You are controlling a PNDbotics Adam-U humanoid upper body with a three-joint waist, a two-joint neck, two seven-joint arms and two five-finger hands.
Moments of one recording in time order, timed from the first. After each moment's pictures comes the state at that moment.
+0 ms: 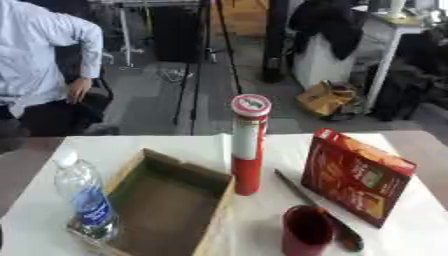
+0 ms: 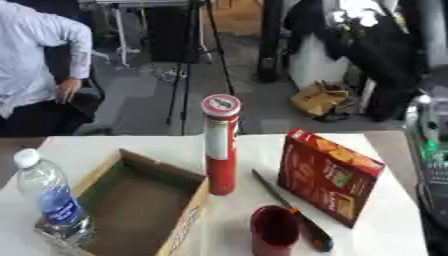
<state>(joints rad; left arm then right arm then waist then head) -0.35 0.15 0.09 -1.99 -0.35 -0.38 0.31 -1.01 -0.40 0.02 -1.87 1.00 -0.01 0.04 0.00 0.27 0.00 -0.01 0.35</state>
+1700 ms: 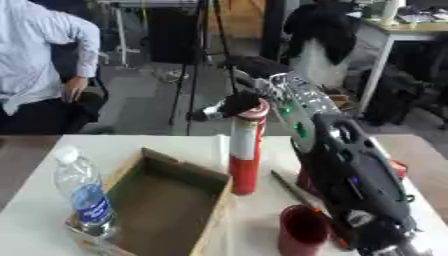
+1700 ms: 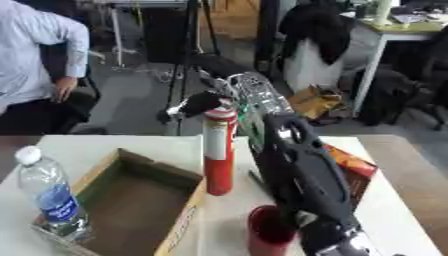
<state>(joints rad) -0.34 0.14 0.06 -1.99 -0.32 -0.37 0.25 -1.35 -0.16 0.01 -0.91 1.29 -0.02 0.43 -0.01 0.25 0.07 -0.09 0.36</state>
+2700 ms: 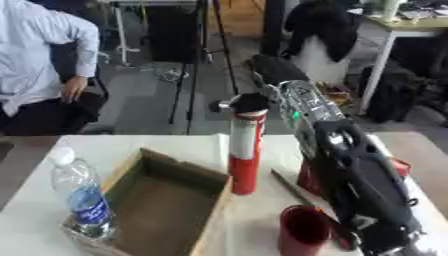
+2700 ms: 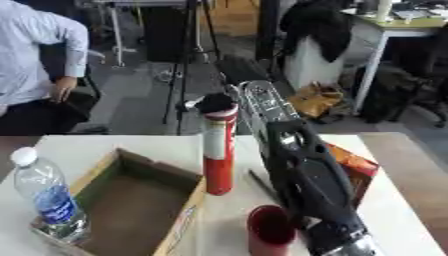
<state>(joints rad) -0.34 0.14 0.06 -1.99 -0.31 -0.37 0.22 -1.34 -0.19 -0.02 -0.86 1.49 0.10 0.31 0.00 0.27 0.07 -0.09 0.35</state>
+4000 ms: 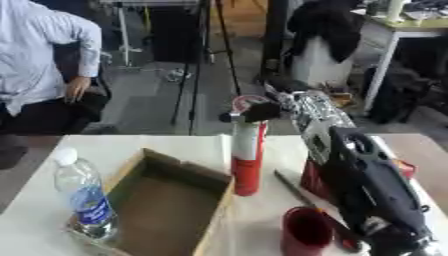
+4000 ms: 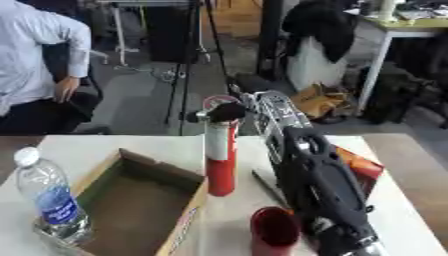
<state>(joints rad) -0.34 0.14 0.05 -1.99 -0.30 -0.36 0.19 -1.33 -0.20 -0.05 -0.83 1.30 0.11 0.37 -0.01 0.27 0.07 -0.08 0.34</state>
